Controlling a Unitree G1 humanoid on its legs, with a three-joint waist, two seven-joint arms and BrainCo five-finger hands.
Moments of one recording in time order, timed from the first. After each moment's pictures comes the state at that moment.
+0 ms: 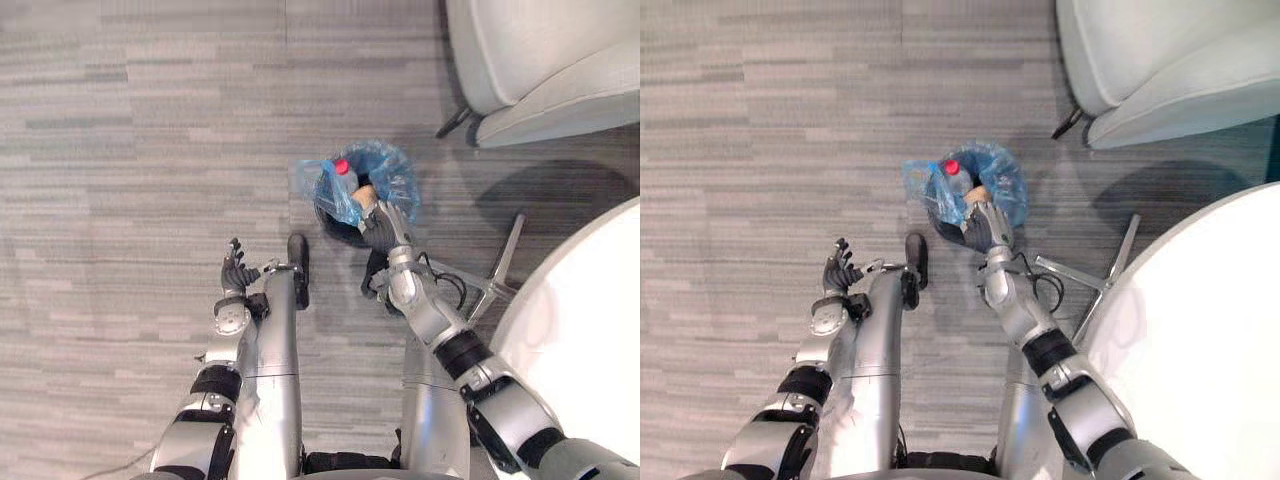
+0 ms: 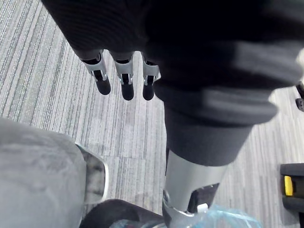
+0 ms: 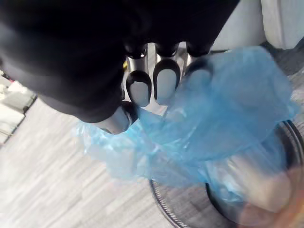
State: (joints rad) left arm -0.31 0.10 0.05 0.75 -0.16 -0.17 0.24; right arm -0.38 -0.09 0.37 0.34 -0.47 -0.04 -0.39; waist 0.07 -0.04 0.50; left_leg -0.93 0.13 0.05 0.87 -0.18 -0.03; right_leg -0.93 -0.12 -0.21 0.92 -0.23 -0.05
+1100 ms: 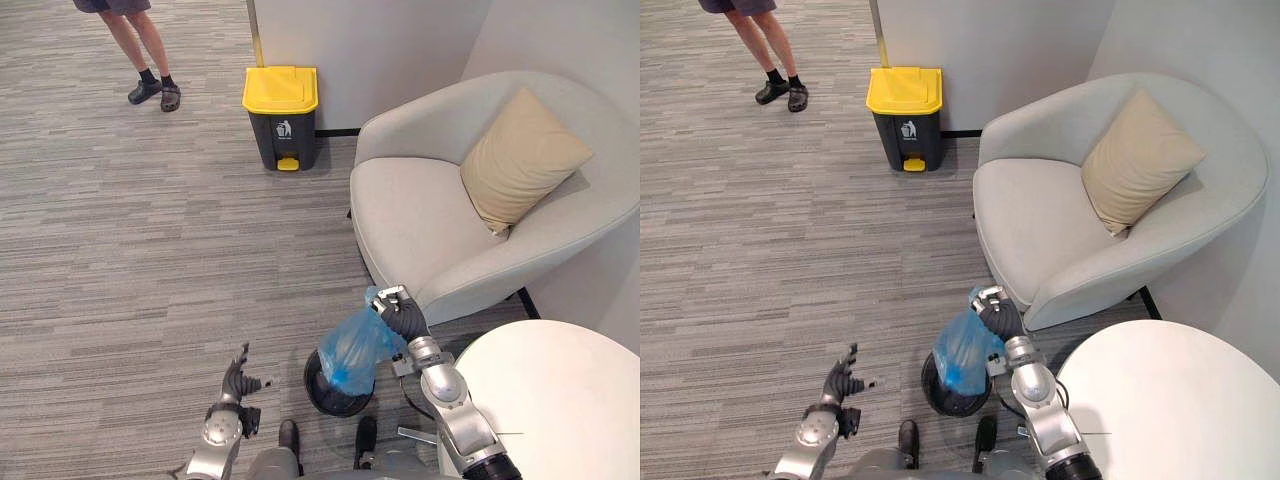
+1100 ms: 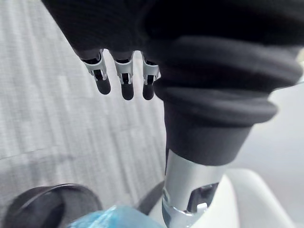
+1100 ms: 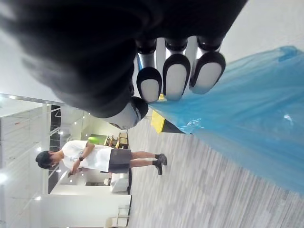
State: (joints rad) left arm 0.14 0.19 -0.11 0.41 0.04 -0.16 0.17; right arm 0.04 -0.14 0.28 0.06 0.00 -0.15 -0.07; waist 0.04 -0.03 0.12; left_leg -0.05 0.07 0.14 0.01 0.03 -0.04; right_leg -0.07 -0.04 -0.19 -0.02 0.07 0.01
